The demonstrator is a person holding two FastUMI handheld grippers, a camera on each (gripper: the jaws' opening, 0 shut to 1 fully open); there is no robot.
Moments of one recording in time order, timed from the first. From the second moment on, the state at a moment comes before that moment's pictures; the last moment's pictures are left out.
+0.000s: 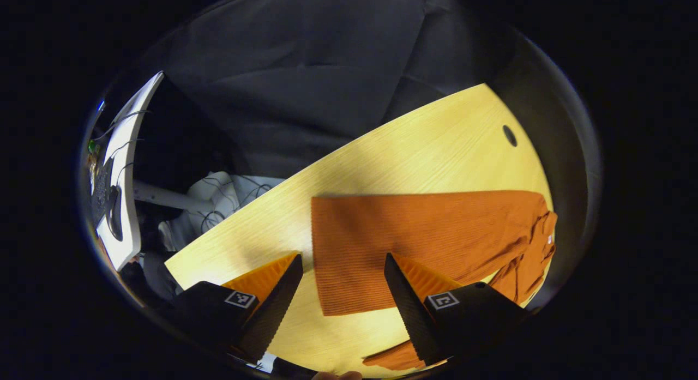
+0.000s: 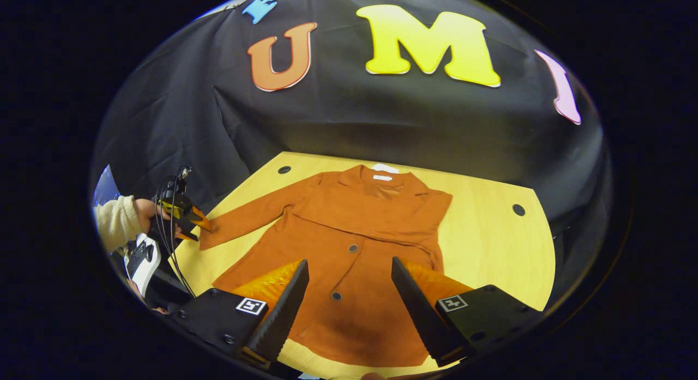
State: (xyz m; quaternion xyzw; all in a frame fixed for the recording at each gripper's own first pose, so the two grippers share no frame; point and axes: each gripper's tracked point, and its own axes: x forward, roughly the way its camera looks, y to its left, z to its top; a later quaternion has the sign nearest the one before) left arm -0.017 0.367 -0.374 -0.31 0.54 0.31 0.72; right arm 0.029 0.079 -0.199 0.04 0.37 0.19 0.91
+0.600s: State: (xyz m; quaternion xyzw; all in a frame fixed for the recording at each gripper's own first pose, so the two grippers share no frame) left arm -0.007 0.360 -0.380 -0.32 0.67 0.26 0.62; right arm -0.005 -0.028 -0.179 0.02 0.39 0.07 0.92
